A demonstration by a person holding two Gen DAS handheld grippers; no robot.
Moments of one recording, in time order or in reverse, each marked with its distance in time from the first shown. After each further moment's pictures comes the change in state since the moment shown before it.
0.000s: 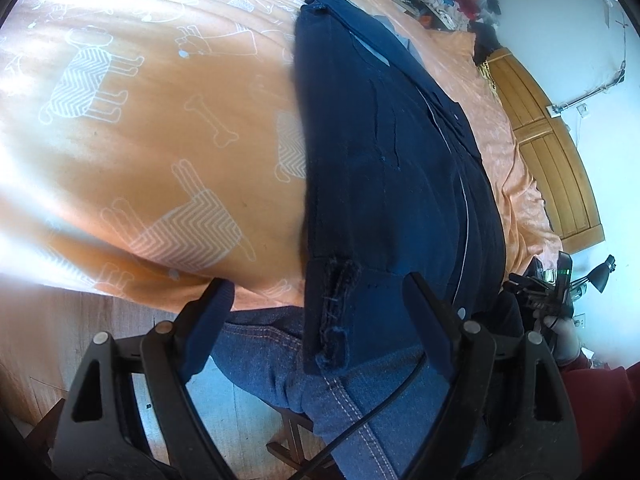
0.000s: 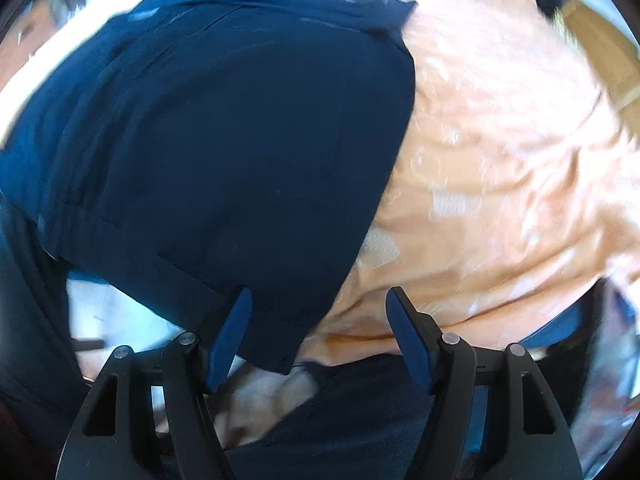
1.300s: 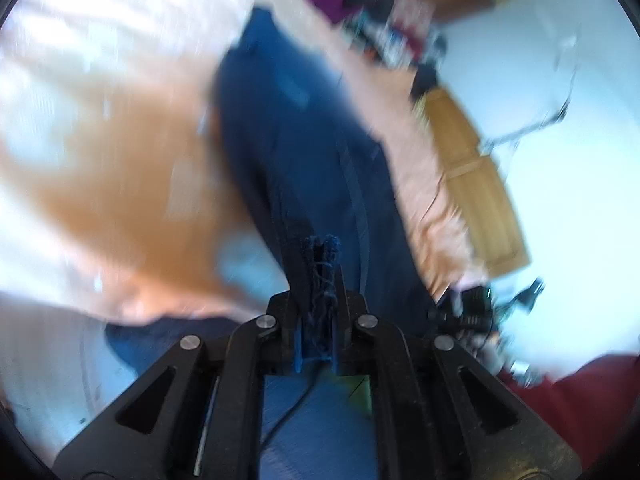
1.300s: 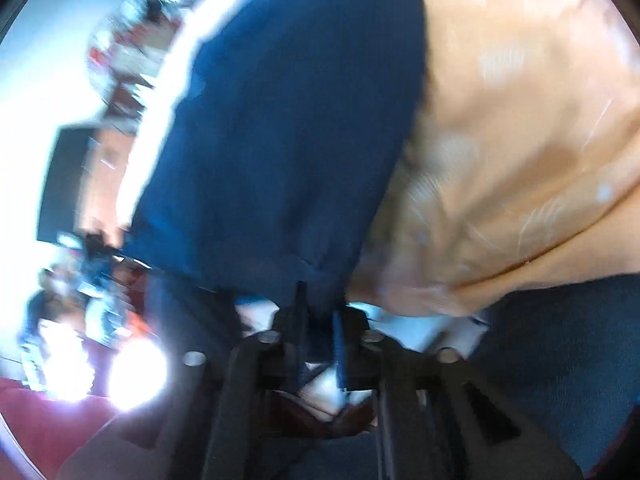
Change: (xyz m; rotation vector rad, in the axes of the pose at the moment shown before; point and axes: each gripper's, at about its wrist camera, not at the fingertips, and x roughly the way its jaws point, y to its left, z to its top) left arm -0.035 -0.037 0.014 -0.066 -0.143 -0.318; right arm 0.010 -0.050 -0.017 0.355 0.028 0.691
